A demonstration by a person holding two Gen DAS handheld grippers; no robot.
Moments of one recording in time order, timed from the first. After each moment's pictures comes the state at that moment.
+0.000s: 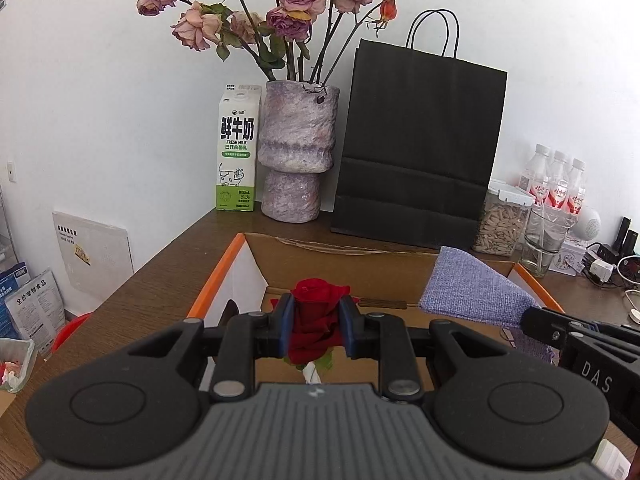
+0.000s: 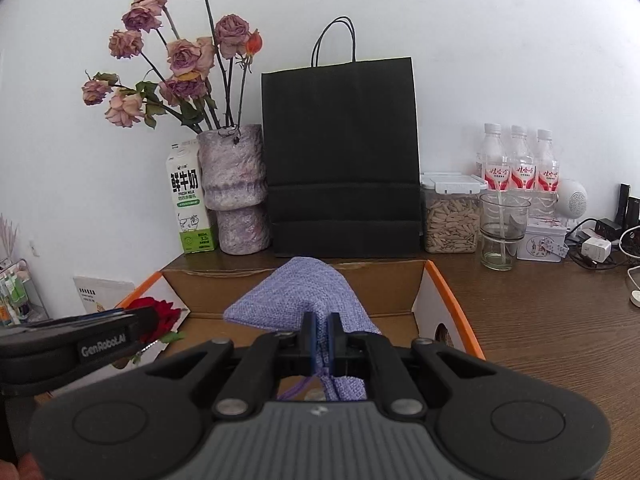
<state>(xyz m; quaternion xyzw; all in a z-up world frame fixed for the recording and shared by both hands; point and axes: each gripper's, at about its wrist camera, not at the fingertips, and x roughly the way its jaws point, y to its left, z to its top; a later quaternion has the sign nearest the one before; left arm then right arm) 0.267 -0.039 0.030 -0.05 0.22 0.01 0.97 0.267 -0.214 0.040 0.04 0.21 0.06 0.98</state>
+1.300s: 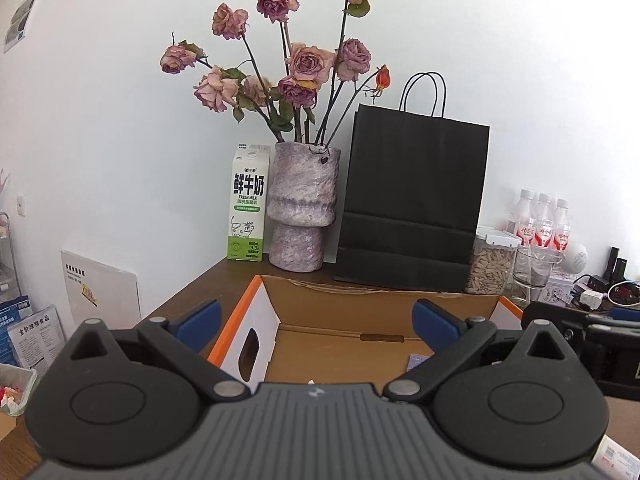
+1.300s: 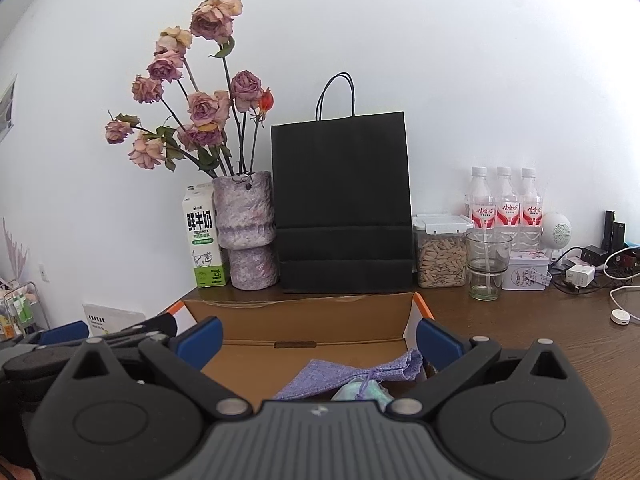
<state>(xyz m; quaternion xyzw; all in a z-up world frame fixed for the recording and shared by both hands) 0.215 -0.031 0.036 -0.05 0.12 0.01 0.99 0.206 -0.221 0.061 0.04 0.14 0.06 0.99</state>
